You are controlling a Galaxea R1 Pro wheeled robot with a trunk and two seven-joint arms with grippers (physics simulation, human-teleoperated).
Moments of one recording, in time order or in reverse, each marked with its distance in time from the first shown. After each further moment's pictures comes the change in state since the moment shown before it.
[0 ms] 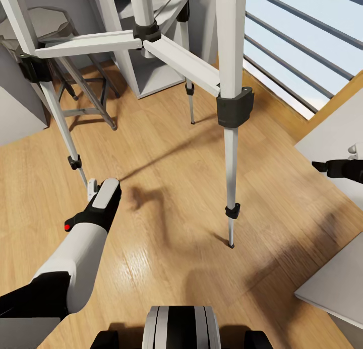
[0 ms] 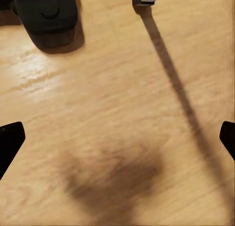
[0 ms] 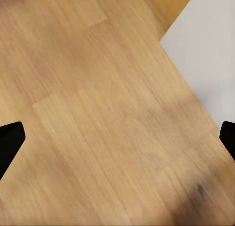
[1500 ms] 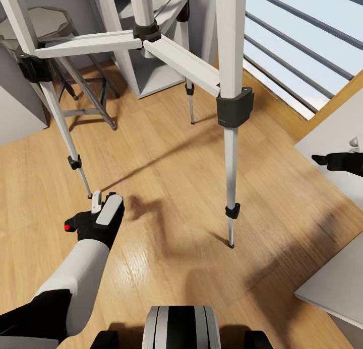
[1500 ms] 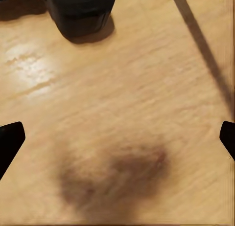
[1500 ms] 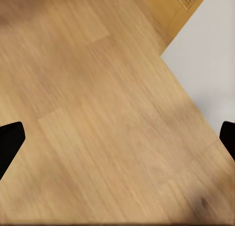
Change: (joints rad) left arm 0.107 -0.015 0.003 0.007 0.002 0.017 -0.131; right arm -0.048 0.007 0.007 0.006 -0.001 0.000 0.002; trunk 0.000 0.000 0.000
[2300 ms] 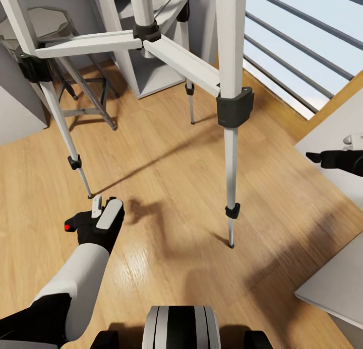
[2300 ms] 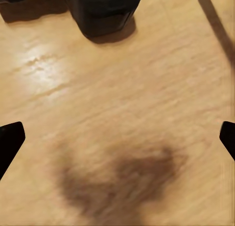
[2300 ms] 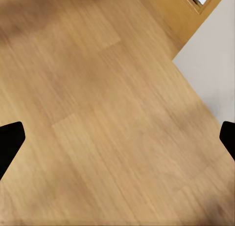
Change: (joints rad) left arm 0.024 0.000 0.009 0.014 0.001 0.001 -0.011; right arm -0.021 0.039 0.002 0.002 0.000 0.000 0.000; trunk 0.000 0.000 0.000
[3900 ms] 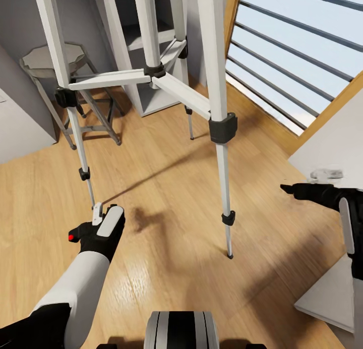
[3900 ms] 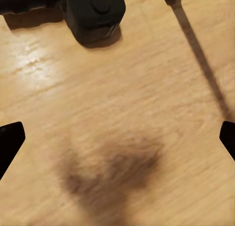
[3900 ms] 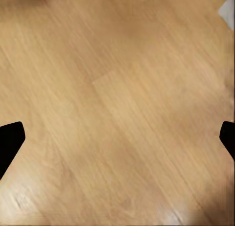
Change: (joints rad) left arm 0.051 -0.007 -0.001 -0.013 0.005 0.000 0.011; right arm 0.190 0.123 -0.005 0.004 -0.006 0.000 0.000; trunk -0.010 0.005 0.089
